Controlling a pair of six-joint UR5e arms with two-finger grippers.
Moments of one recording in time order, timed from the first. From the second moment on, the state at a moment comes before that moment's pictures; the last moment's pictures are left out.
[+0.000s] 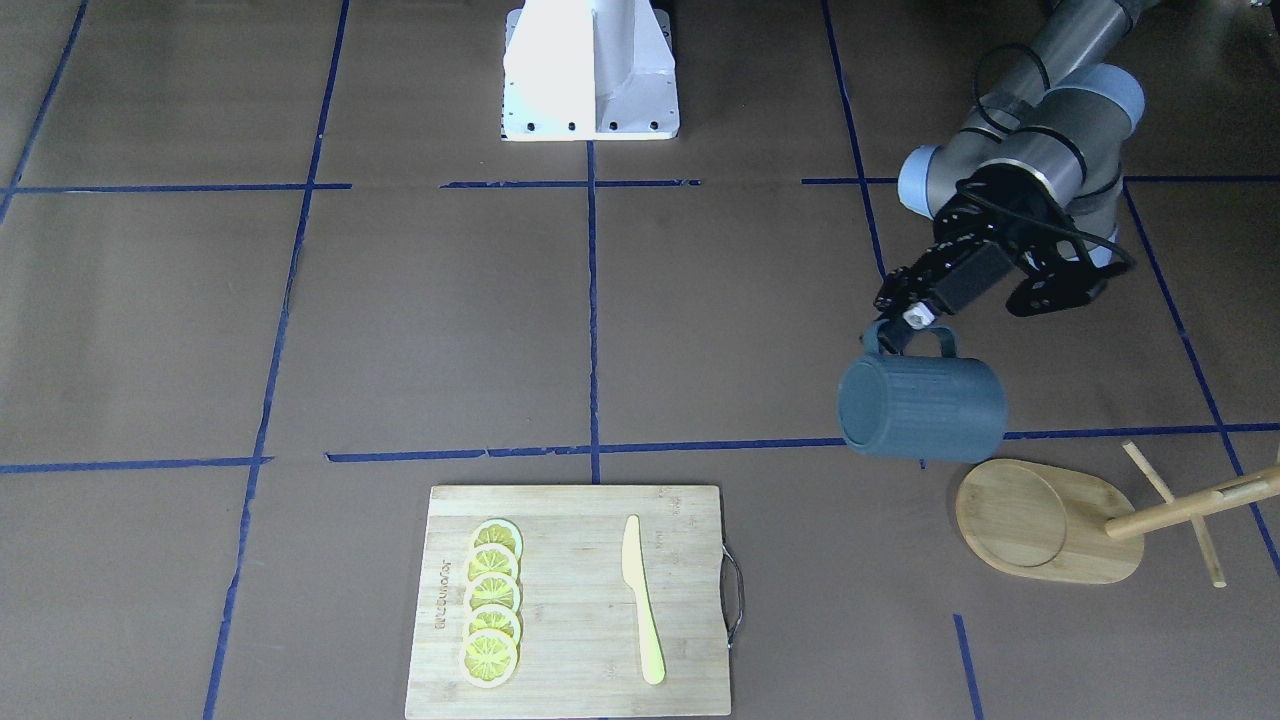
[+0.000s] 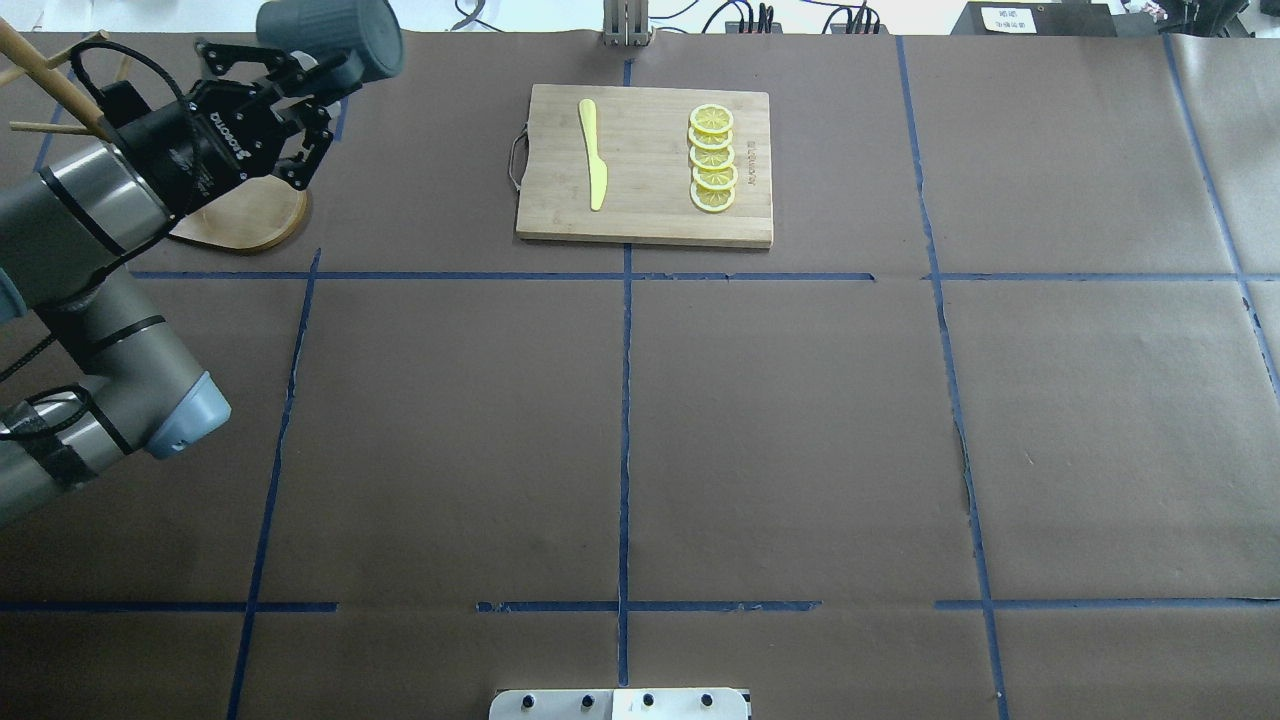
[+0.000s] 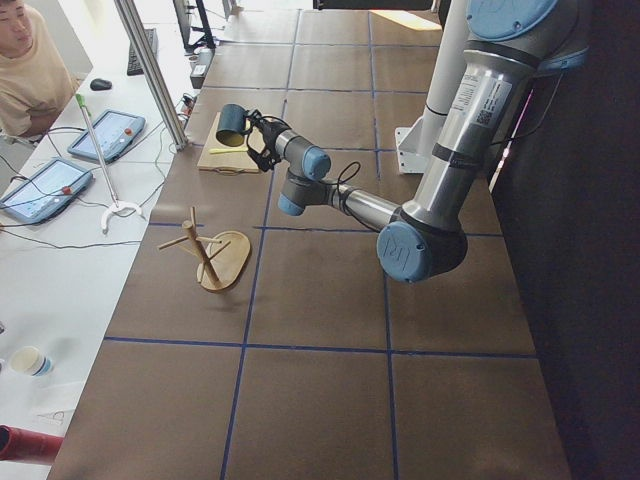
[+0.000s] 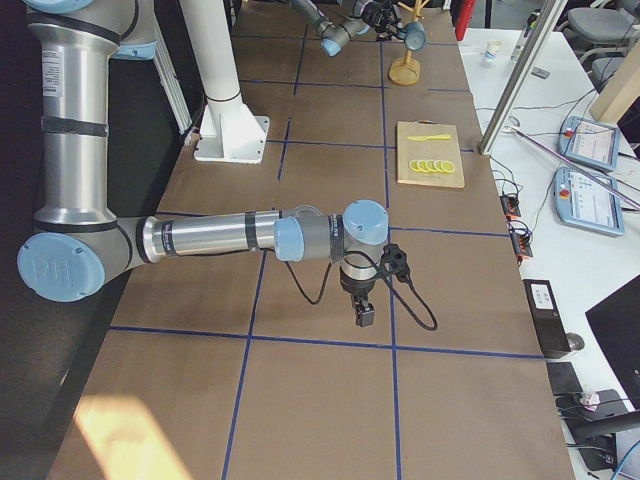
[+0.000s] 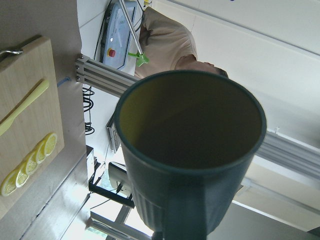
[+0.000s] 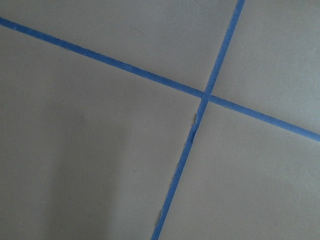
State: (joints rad) left arm -0.84 -1.94 -1.39 -3.44 -1.49 -2.56; right arm 1.48 -1.64 1.77 -1.60 2.27 -0.21
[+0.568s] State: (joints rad) left arm -0.98 -1.94 -1.17 -3.62 -1.47 -2.76; right arm 1.48 -1.64 1.78 -1.60 2.27 -0.21
